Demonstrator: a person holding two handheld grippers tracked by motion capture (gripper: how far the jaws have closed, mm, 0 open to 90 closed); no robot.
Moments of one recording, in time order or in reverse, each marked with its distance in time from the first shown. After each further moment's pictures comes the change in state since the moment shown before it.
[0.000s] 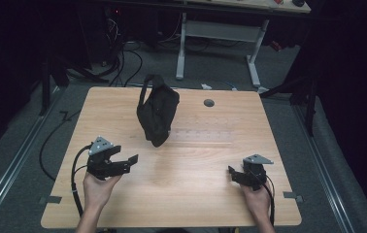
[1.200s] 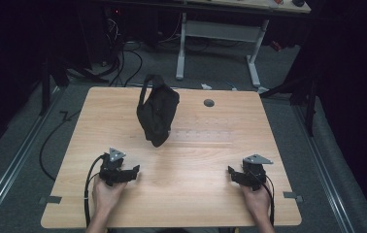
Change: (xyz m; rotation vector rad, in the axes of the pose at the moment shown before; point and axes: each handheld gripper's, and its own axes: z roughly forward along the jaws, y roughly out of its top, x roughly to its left) left arm 0.054 -0.075 0.044 0.087 0.245 0.143; right arm 0.001 0.000 0.000 -0.001 0.006 -0.006
